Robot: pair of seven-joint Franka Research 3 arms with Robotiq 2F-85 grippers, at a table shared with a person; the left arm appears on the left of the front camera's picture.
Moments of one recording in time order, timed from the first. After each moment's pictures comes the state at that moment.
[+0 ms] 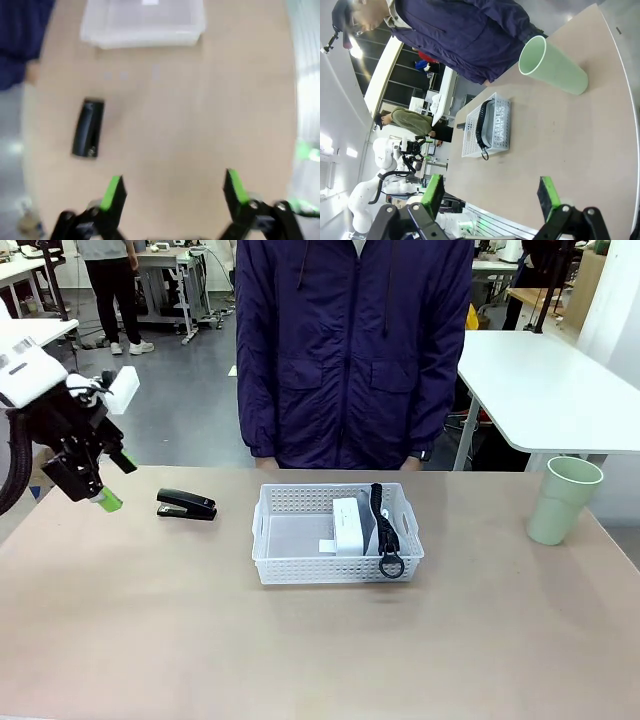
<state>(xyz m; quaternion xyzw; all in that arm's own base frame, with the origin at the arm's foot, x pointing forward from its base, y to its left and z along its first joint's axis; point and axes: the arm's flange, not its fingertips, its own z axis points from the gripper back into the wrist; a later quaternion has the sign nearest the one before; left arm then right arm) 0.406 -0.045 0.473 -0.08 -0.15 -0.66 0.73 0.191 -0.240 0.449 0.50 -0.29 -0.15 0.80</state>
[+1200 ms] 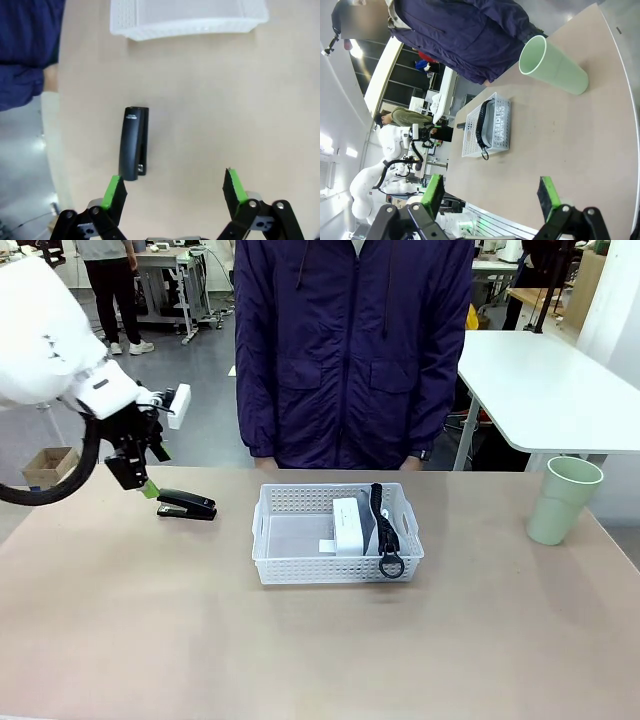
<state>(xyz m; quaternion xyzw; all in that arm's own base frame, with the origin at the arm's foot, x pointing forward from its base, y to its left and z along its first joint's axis) 0.487 -0.088 0.442 -0.02 -0.15 -0.71 0.69 0.192 -0.239 0.448 0.50 -0.29 -0.15 0.80</state>
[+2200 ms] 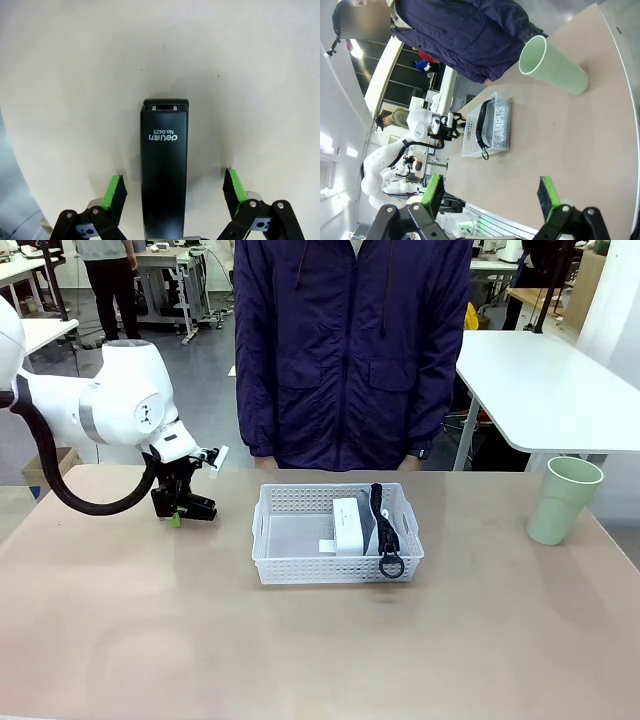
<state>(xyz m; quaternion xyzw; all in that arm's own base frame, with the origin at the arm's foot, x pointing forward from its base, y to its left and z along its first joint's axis) 0.585 -0.108 0.307 0.00 -0.02 -0.73 0.68 0.192 -0.239 0.448 0.50 -0.29 -0.15 0.80</state>
